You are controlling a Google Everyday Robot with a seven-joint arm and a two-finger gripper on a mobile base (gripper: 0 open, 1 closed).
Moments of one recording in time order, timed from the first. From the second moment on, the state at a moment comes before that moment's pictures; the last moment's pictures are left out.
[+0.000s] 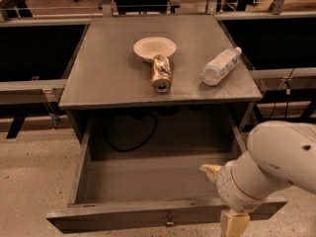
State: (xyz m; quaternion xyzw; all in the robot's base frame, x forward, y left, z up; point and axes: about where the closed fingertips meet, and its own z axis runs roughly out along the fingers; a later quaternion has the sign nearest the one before) arm 0.342 -0.140 0.700 -0.74 0.66 0.08 0.12
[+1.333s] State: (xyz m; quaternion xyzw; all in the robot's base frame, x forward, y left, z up) arm 0.385 -0.152 0.678 -0.74 0.66 0.04 0.12
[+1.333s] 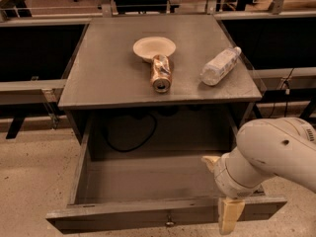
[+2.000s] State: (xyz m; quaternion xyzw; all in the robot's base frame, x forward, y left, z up) arm 0.384 -0.152 0.678 -0.74 0.66 0.04 0.12
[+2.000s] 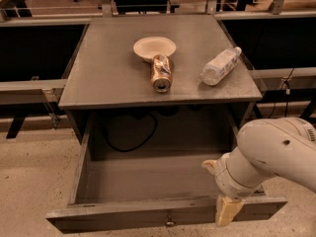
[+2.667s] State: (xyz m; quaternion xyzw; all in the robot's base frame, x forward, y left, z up) arm 0.384 -0.152 0.678 -0.74 0.66 0.04 0.12
